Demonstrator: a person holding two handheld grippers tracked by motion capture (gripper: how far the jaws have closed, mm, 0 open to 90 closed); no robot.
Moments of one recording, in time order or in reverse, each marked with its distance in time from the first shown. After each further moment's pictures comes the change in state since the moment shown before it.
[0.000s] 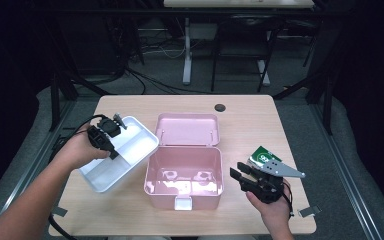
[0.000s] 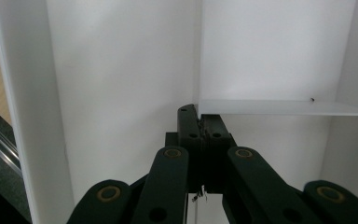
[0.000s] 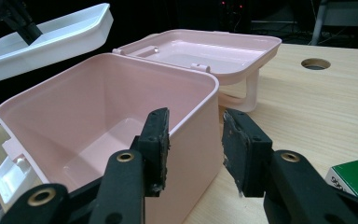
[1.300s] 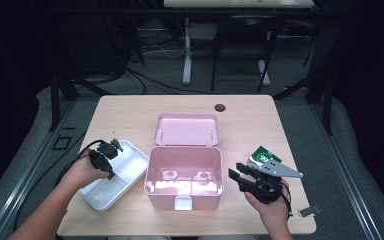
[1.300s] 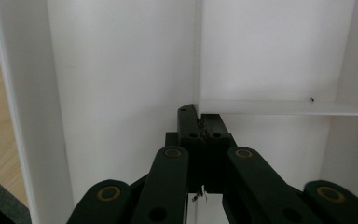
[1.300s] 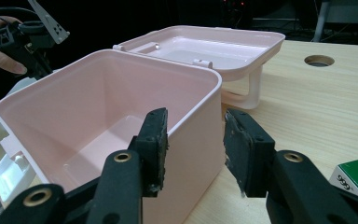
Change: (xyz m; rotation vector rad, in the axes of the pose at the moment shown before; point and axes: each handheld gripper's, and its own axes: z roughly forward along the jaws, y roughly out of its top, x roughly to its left) left arm 0.015 -0.035 0.099 0.090 -0.022 -0.085; right arm 0.001 -0.002 0.003 0.010 0.003 0.000
